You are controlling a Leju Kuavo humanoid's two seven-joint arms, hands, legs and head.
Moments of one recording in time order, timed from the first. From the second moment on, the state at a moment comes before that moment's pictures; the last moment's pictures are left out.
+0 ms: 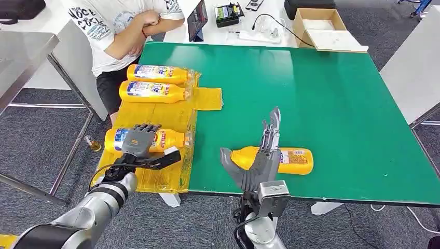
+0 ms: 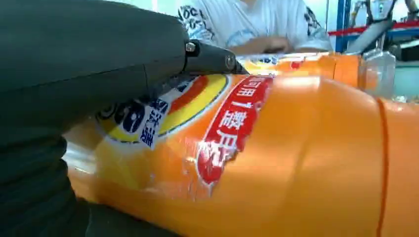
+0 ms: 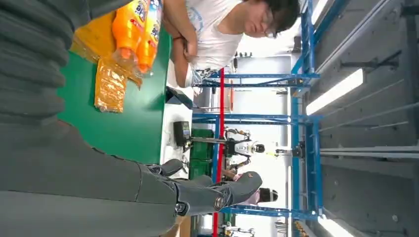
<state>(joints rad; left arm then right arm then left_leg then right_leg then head) -0.63 -0.07 -0.12 -0.35 -1.52 0.47 -0.15 -0.12 0.24 0.57 -1.47 0.17 -0.53 -0.70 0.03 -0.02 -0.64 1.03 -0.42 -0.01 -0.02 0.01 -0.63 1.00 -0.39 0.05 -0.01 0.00</state>
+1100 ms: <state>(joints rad) -0.68 -0.09 0.03 -0.31 -1.18 -0.06 -0.44 -0.15 0.26 0.56 -1.35 0.19 -0.42 -0.70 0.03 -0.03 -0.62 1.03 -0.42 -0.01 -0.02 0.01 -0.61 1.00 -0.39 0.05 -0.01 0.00</state>
